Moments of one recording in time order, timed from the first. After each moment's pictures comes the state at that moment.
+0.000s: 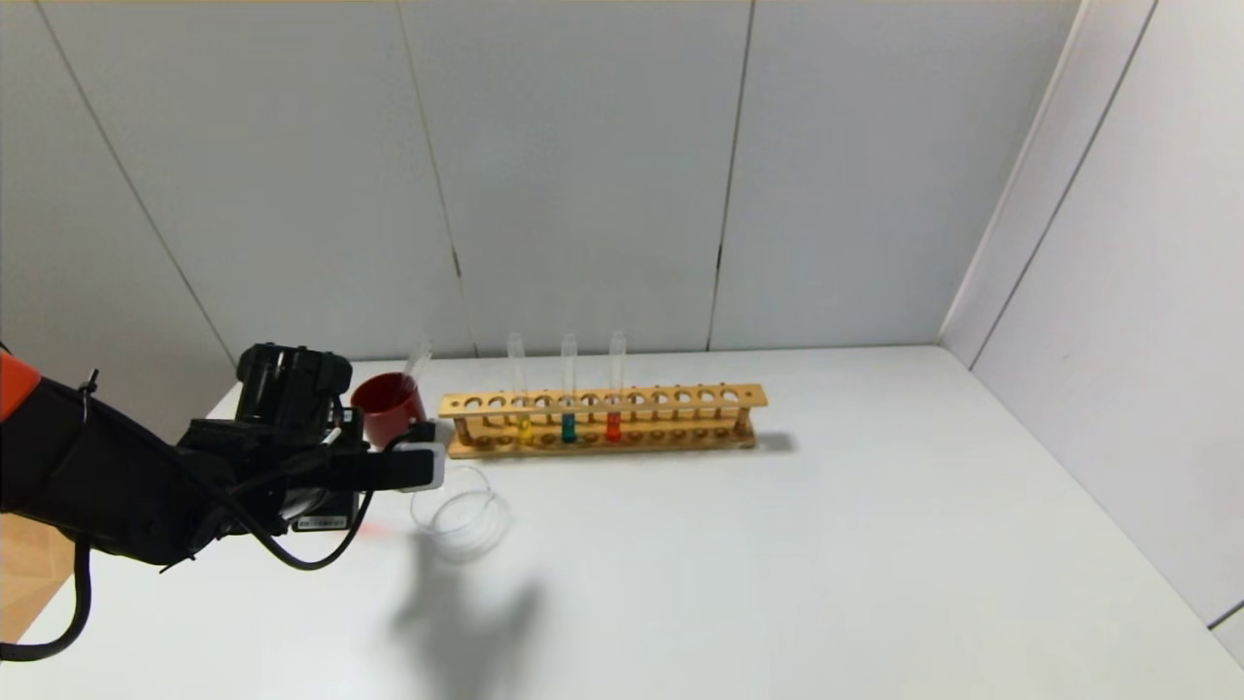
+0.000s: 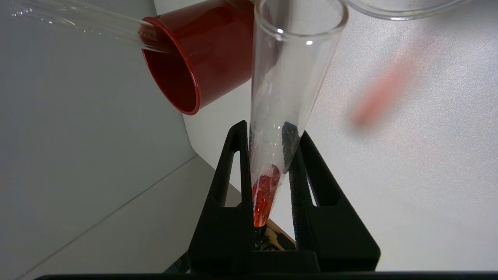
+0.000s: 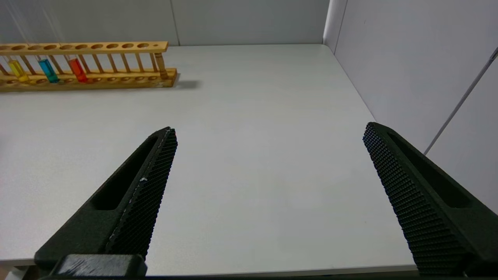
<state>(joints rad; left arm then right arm) -0.19 1.84 -0.72 -0.45 0.25 1.40 0.00 0.00 0.00 -0.01 -0.01 0.01</state>
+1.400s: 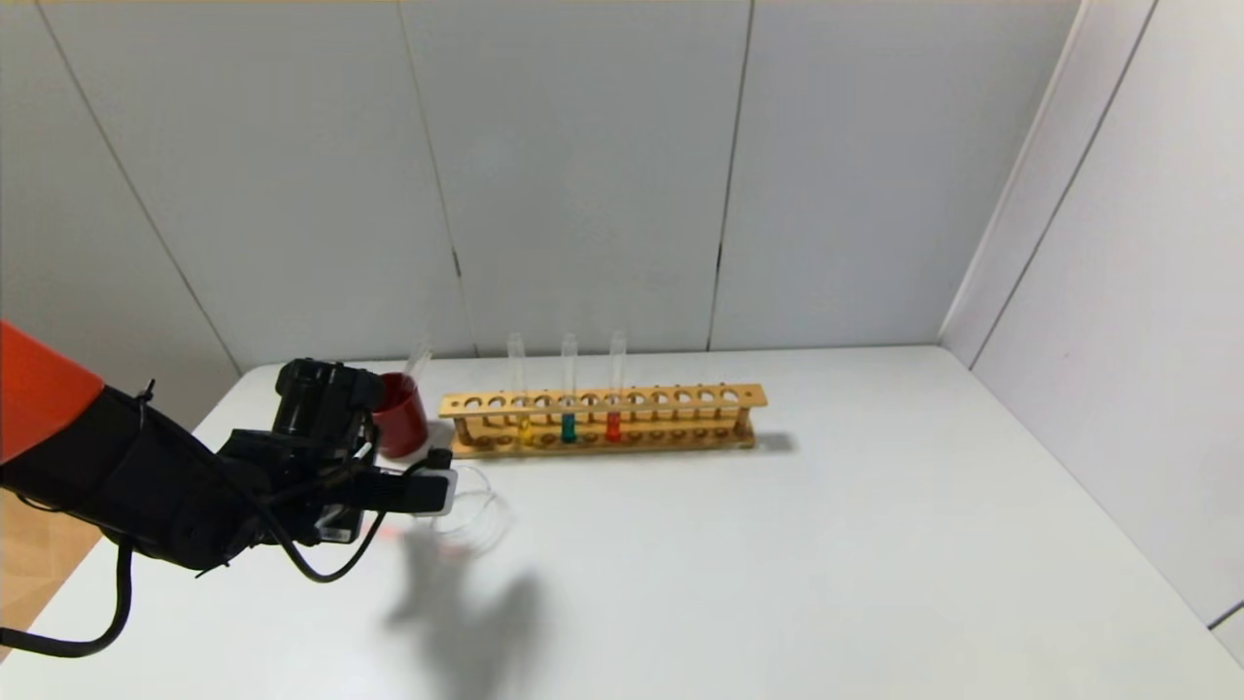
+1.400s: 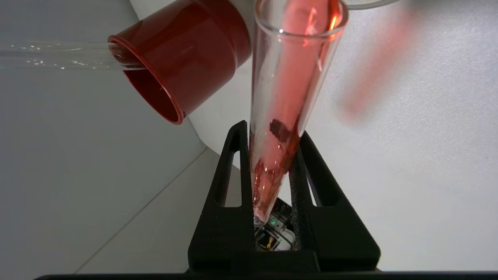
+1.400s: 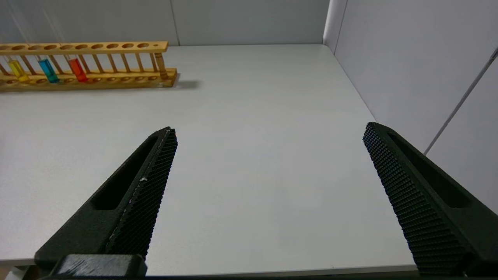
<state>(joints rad) -0.24 1.90 -0.73 -0.45 0.38 1.51 0.00 0.00 0.00 -0.01 -0.01 0.01</state>
